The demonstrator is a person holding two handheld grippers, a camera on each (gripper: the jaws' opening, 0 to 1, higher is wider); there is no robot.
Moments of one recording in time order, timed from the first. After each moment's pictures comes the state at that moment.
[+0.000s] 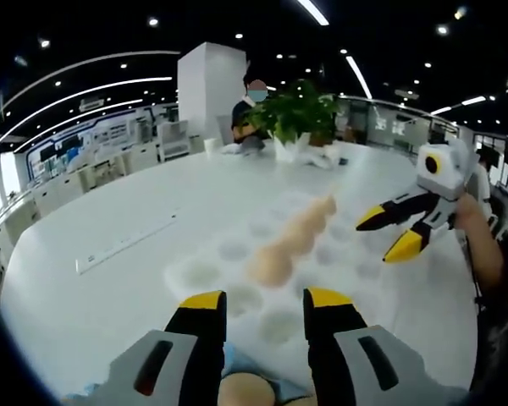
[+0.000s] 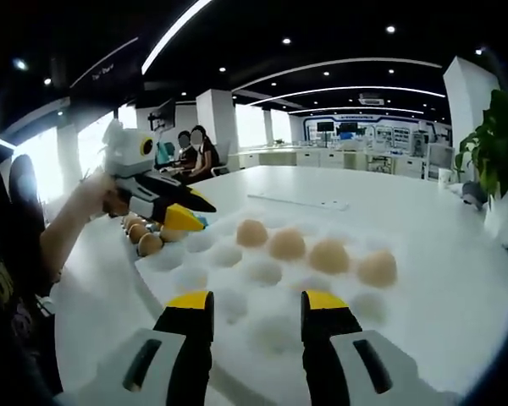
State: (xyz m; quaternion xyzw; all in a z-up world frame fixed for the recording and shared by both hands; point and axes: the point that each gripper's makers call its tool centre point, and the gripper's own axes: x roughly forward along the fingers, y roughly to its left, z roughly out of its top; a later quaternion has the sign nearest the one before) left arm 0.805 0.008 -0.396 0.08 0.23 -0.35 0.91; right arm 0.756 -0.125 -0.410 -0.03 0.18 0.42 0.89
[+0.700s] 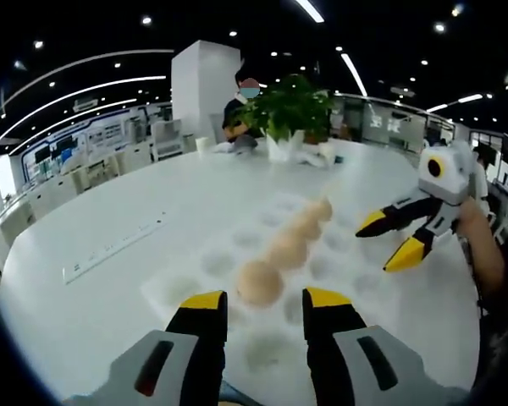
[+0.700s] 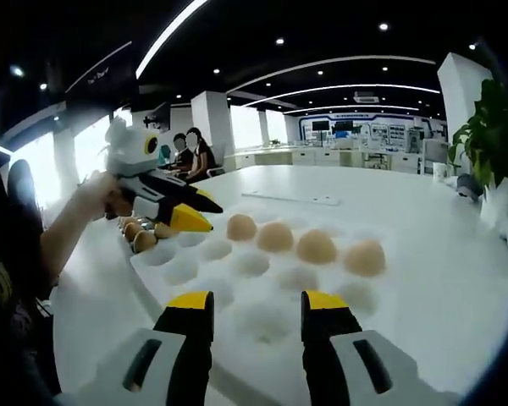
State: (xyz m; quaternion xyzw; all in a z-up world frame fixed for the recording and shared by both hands) left arm 0.816 -0.019 -0.401 0.08 0.23 -0.36 0.90; right arm 0.759 -0.139 -0.417 -0.02 0.18 0.42 0.89
